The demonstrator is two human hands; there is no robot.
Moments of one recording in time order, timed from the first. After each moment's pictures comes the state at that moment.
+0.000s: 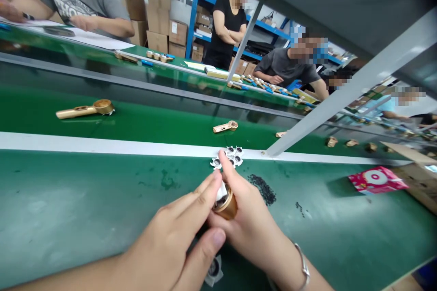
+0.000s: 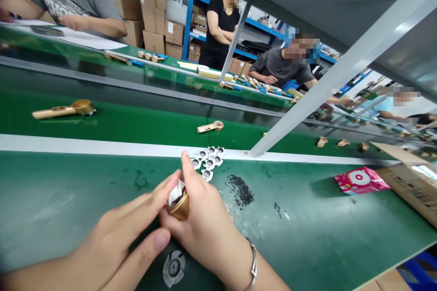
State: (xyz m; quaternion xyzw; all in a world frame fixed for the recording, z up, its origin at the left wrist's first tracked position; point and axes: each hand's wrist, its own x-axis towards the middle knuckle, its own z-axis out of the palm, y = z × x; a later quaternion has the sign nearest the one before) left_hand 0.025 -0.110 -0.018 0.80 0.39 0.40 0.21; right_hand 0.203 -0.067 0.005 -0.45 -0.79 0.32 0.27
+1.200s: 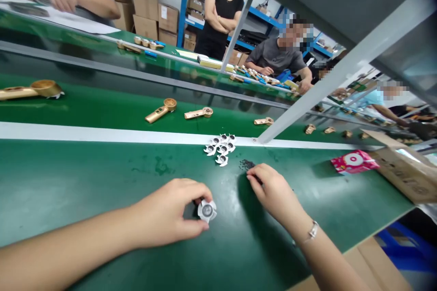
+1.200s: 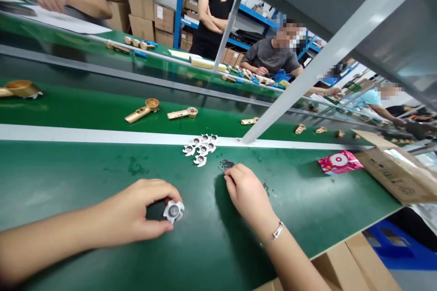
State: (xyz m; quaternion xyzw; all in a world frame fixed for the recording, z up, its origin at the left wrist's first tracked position) left_hand 0.021 -0.080 -0.046 0.81 0.35 0.21 0.42; right_hand 0.315 -0.057 -0.041 -0.58 -0.80 0.08 0.14
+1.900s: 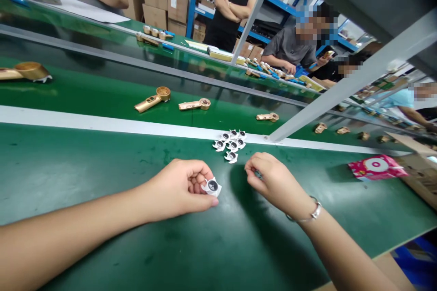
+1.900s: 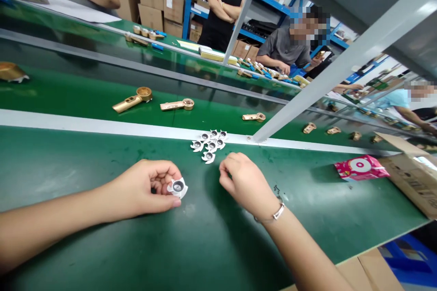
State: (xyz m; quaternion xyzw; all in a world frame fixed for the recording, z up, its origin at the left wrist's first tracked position) left_hand 0.021 -0.068 -0.042 0.59 0.44 0.26 0.62; right_hand 0.278 -0.035 -0.017 -0.45 -0.89 0.05 0.08
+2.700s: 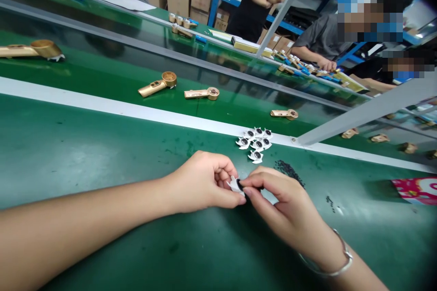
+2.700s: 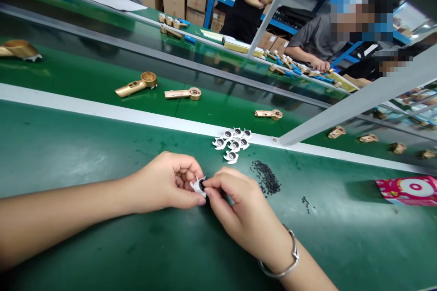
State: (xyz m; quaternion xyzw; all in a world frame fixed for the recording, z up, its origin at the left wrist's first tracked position) left_hand 0.020 -0.069 -0.052 0.52 0.42 0.32 0.67; right_hand 0.228 -0.072 -0.018 -0.36 -0.86 0.29 0.21
